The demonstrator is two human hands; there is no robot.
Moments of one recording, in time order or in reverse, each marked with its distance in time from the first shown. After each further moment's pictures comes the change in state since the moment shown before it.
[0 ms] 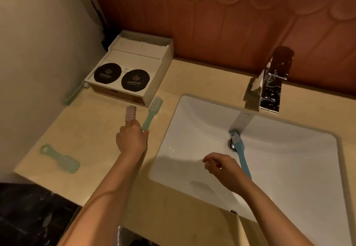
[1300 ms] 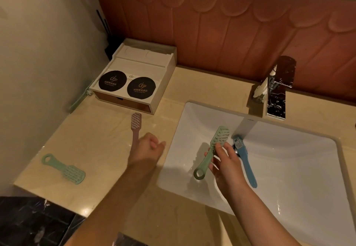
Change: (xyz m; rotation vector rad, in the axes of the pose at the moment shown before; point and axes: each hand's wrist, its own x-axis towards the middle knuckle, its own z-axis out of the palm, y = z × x) left_hand -0.031 -0.009 -0.021 -0.703 -0.296 0.014; right_hand 0.008 -0.067 0.025 1.236 0.443 0.264
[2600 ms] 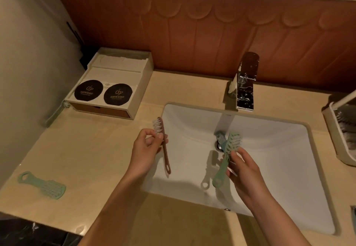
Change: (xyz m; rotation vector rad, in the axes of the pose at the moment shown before) left_hand -0.028 0.059 0.027 -0.549 -0.117 0.049; right_hand -0.012 -0.023 -0.091 -0.093 0.029 -0.105
